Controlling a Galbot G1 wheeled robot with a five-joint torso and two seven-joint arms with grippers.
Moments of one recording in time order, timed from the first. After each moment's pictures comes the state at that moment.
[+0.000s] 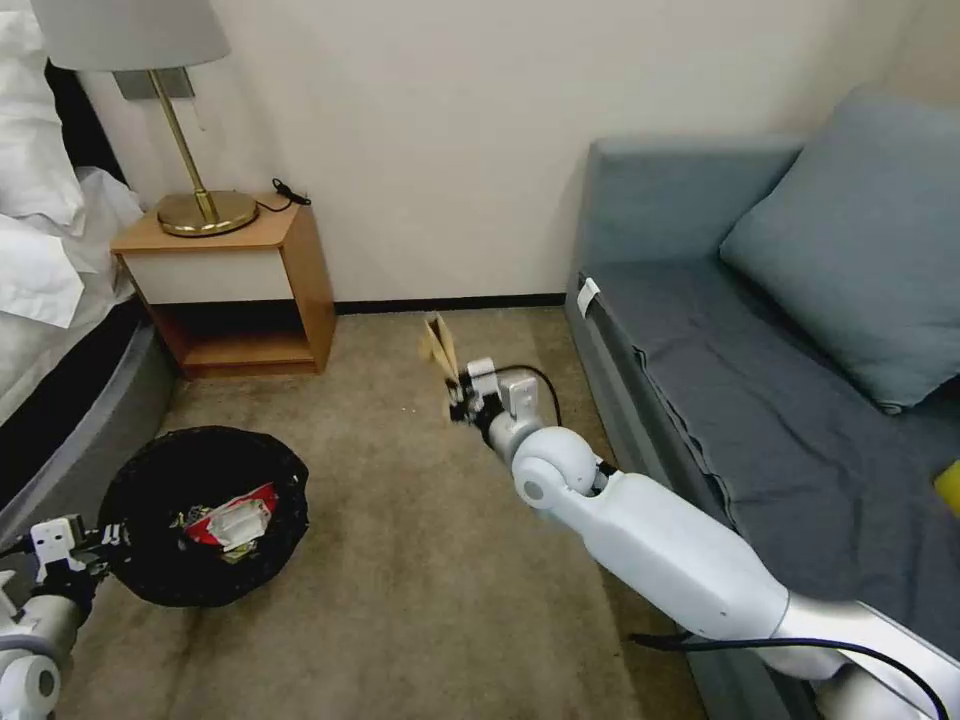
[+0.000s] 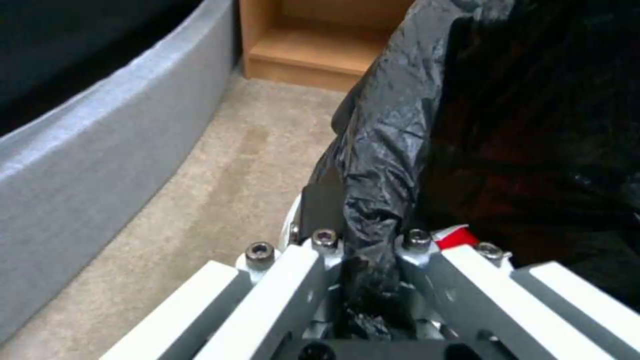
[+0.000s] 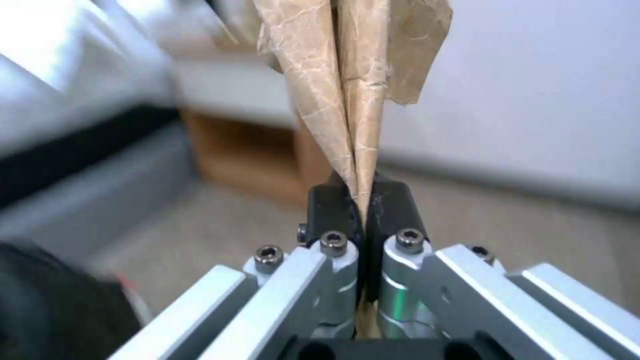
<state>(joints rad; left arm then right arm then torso) 1.49 -1.21 -1.08 -1.77 -0.51 0.31 0.20 -0.44 1.19 -0.45 1.72 0.79 -0.24 0.38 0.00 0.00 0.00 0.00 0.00</state>
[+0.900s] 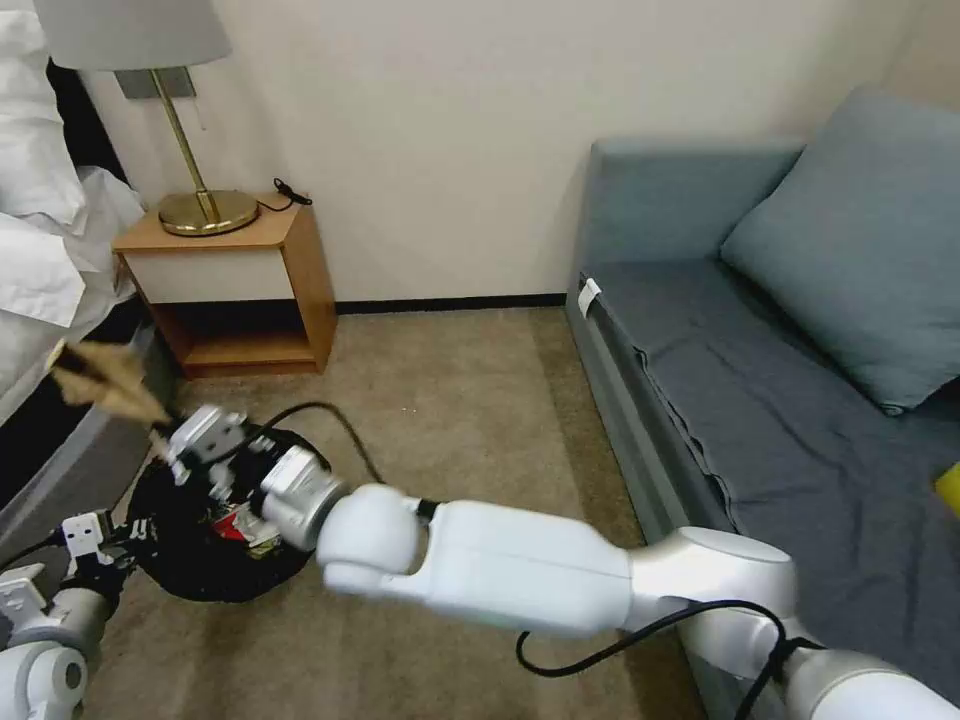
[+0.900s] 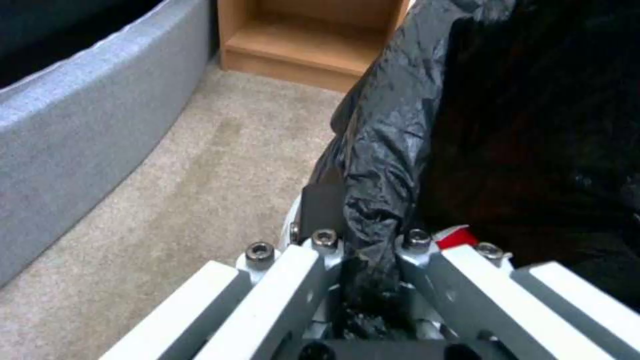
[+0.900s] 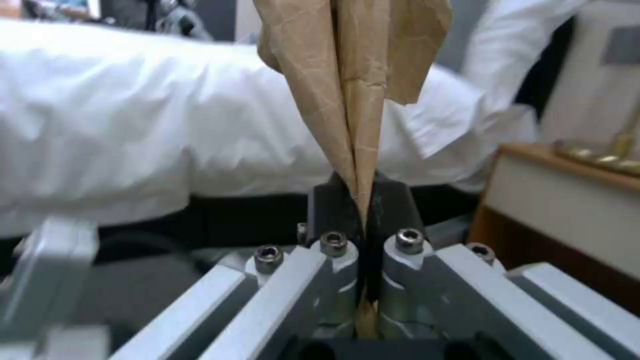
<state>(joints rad) 1.49 -1.24 -1.06 -1.78 -0.54 0.31 0.20 -0.26 1.56 -0.97 1.54 0.65 0.01 0.29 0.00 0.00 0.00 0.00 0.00</state>
